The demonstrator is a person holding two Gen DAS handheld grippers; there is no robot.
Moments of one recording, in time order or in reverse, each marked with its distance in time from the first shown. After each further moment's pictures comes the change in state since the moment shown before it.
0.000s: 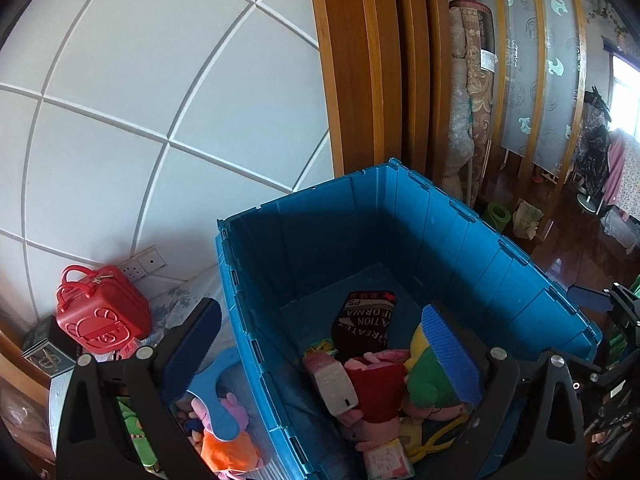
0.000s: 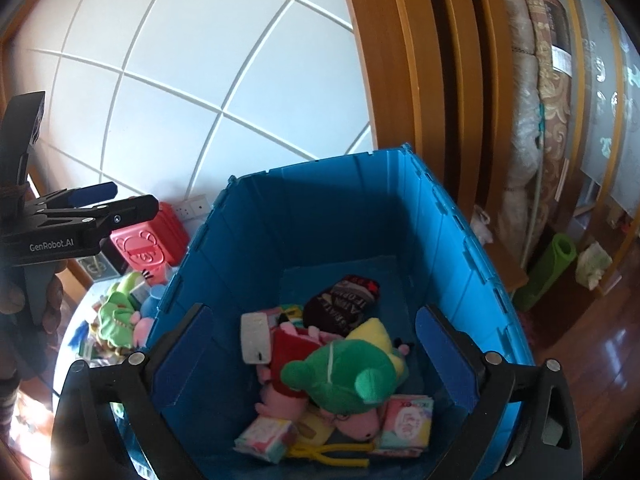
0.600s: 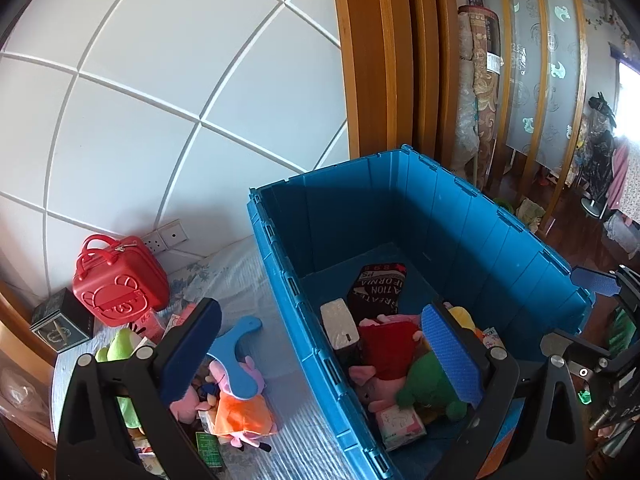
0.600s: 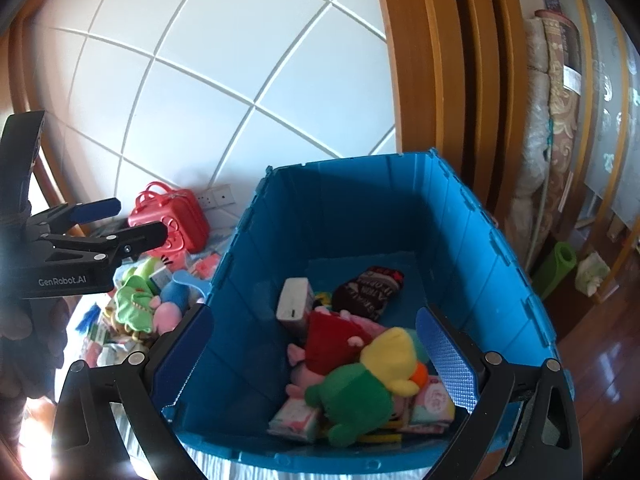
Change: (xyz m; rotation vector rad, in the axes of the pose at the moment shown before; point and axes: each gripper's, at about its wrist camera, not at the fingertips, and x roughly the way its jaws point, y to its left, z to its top) left arm -0.057 0.039 -0.064 -0.042 0.000 0.016; right arm -0.033 0.077 -0.025 -0.054 -0.002 0.003
